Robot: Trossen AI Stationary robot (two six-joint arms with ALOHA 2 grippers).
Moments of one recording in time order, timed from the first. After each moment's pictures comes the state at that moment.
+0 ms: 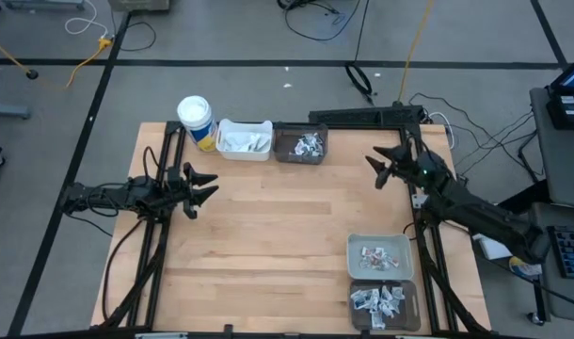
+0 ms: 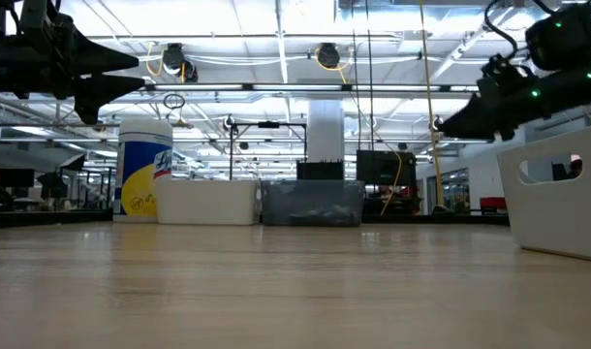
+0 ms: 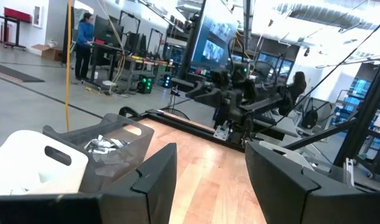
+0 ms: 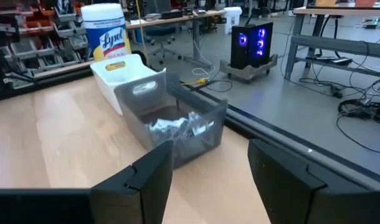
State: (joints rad) left arm -0.06 0.01 0.02 0.13 -0.32 -0.24; right arm -0.67 0.38 0.15 0.07 -0.03 0.07
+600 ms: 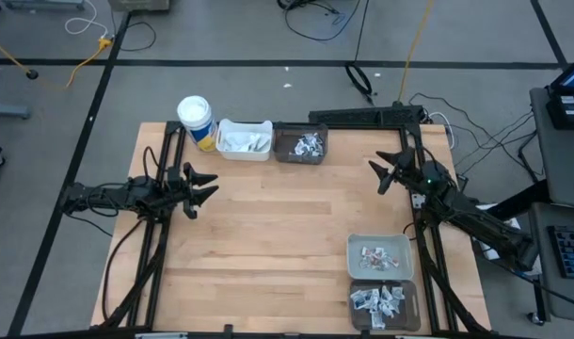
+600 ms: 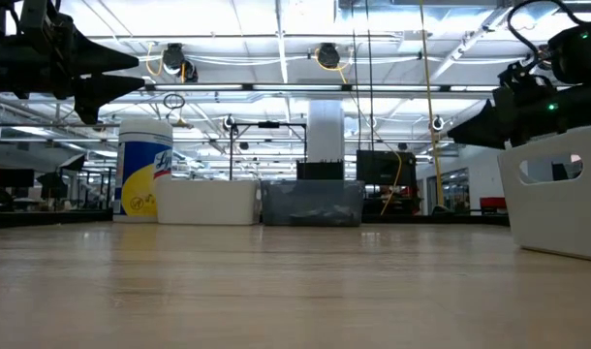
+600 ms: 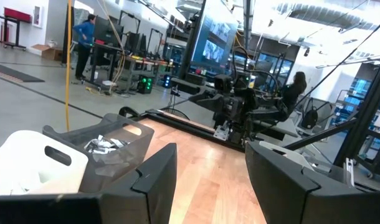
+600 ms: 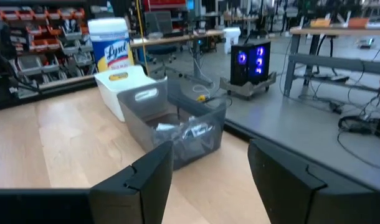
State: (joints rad) left arm -0.07 0.01 0.02 0.13 -0.32 -0.24; right arm -0.68 0.13 0.02 0.01 -0.02 0.06
